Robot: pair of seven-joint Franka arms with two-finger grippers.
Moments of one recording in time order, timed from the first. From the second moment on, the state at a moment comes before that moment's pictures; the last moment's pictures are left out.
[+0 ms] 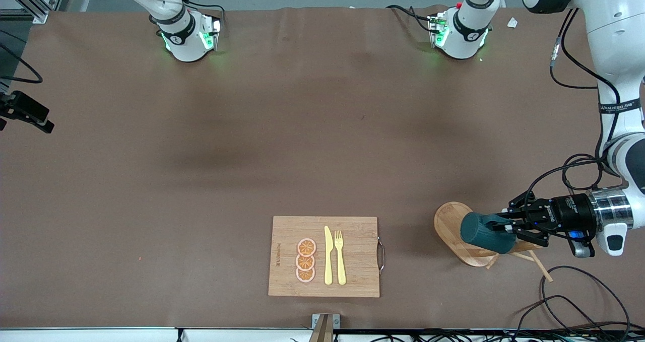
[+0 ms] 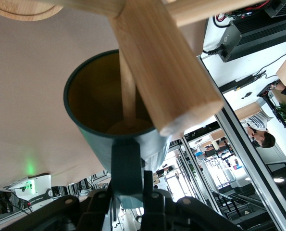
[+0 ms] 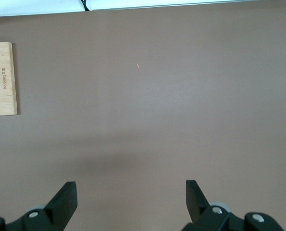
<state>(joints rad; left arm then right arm) 0.01 0.71 0.20 -1.25 -1.22 1.60 -0.71 0.06 0.03 -0.13 -1.49 -0.02 1.62 0.00</state>
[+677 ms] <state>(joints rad) 0.03 0.72 0.20 -1.25 -1.22 1.60 -0.69 0.06 0.03 -0.13 -1.49 -0.02 1.62 0.00</state>
